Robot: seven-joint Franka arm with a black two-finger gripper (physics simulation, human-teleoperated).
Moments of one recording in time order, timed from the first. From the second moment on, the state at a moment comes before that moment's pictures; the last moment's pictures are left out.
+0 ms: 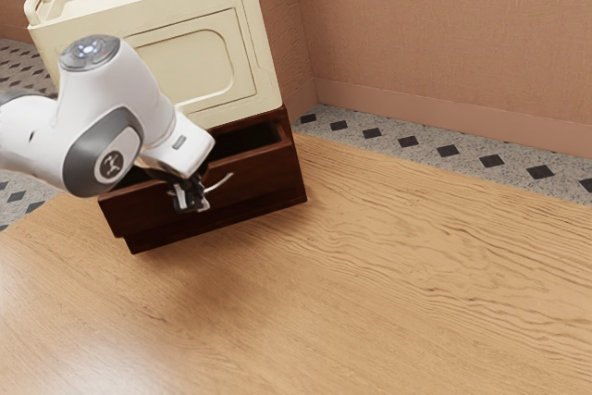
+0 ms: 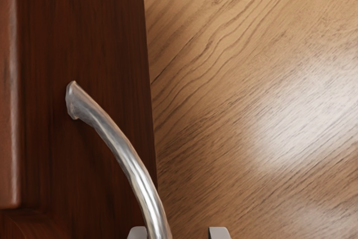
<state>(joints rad) 0.19 -0.15 0.02 -2.03 0.17 2.25 0.88</state>
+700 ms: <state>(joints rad) 0.19 -0.26 -0.04 -2.14 0.15 2.24 0.86</state>
